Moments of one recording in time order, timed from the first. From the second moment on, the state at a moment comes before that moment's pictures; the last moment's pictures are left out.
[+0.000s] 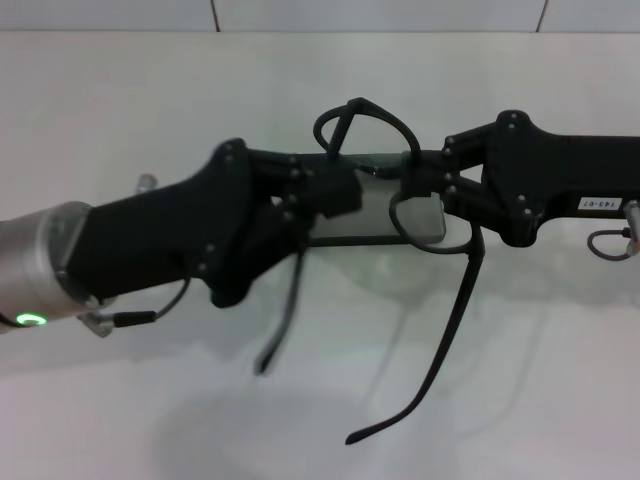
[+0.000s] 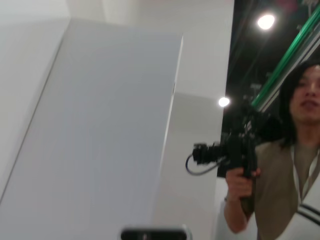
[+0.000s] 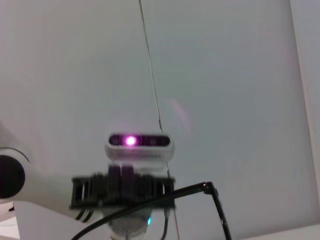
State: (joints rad) left arm -0.39 -2.08 1.16 0.55 1.19 1.99 -1.22; right arm 0.55 2.02 -1.25 -0.83 -1.39 -1.63 1.42
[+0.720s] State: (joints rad) left arm -0.46 -2.09 1.17 0.46 1.22 1.90 -1.20; right arm 0.65 2.03 -1.29 -0.66 -1.31 -1.64 1.32
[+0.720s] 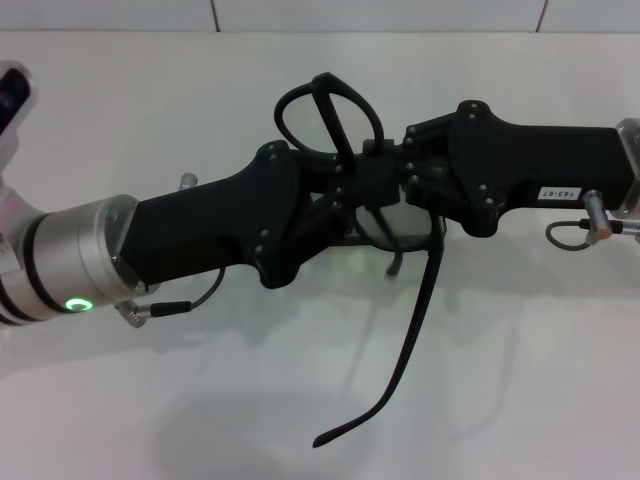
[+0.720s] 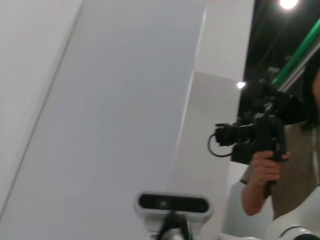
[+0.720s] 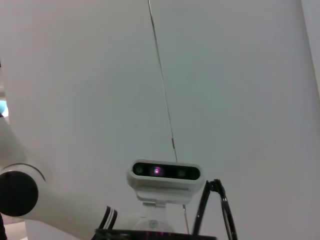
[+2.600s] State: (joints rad) left arm -0.52 -2.09 1.29 0.38 1.07 2.02 -1.07; right arm 0.76 2.03 -1.35 -0.39 -1.01 -1.66 1.01
